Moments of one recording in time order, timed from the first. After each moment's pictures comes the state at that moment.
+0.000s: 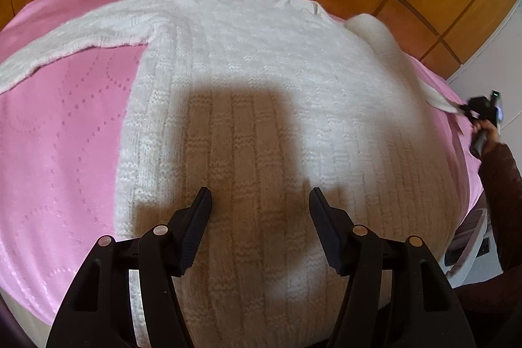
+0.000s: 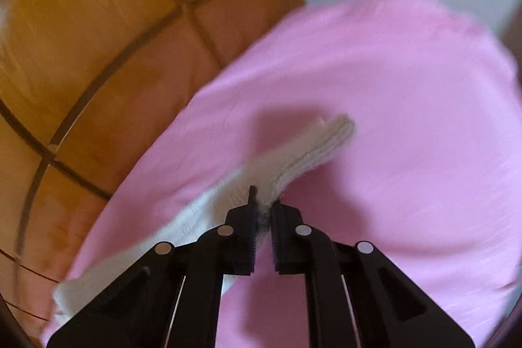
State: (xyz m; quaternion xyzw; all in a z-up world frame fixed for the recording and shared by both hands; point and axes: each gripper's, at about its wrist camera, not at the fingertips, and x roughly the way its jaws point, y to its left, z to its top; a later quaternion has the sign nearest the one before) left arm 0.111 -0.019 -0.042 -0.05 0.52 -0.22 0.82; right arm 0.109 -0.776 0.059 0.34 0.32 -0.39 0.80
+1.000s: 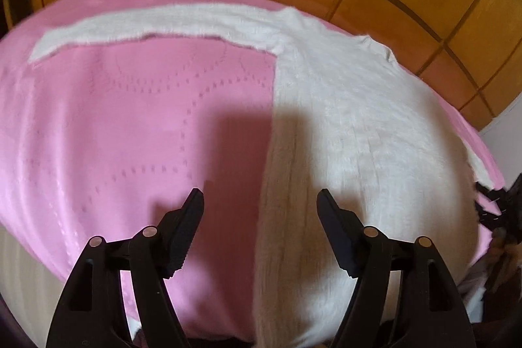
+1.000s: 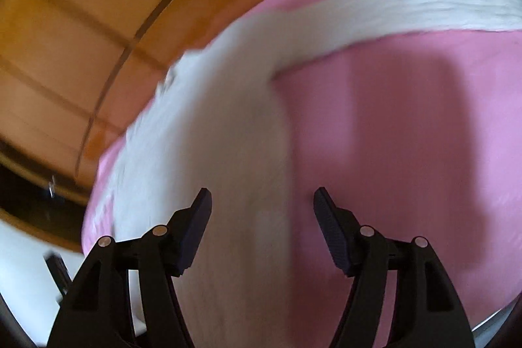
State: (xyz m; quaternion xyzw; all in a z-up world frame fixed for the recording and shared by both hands) left arm 0.087 0.077 -0.036 -0.11 0.50 -0.12 0.85; right arm 0.056 -0.510 0.024 0.35 0.46 0.01 0.81
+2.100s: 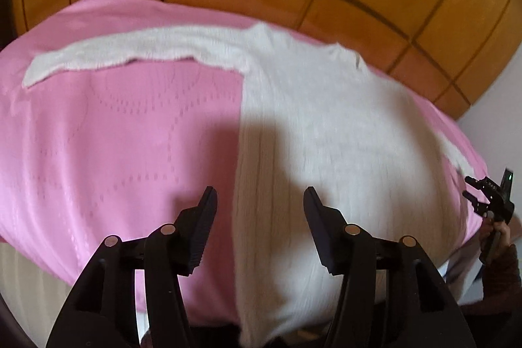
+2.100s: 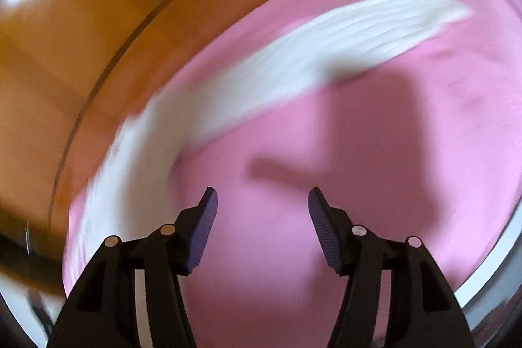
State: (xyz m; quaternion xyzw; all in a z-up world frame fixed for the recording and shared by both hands) left arm 0.083 0.067 0.004 -0.09 0.46 -0.16 0.87; right arm 0.012 -0.659 0.030 0.41 0.39 -0.18 0.81
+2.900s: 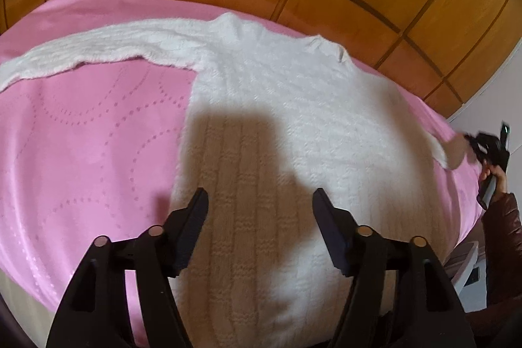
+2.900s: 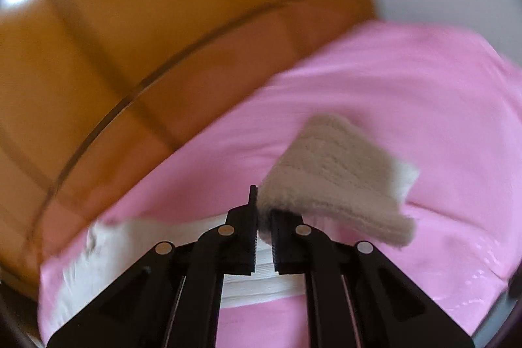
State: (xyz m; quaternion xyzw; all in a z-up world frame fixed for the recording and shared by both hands) left arm 0.102 0.023 -0.004 -0.10 0.47 -0.19 0.85; right arm 0.144 -0.684 0.098 0.29 0.35 -0.21 0.87
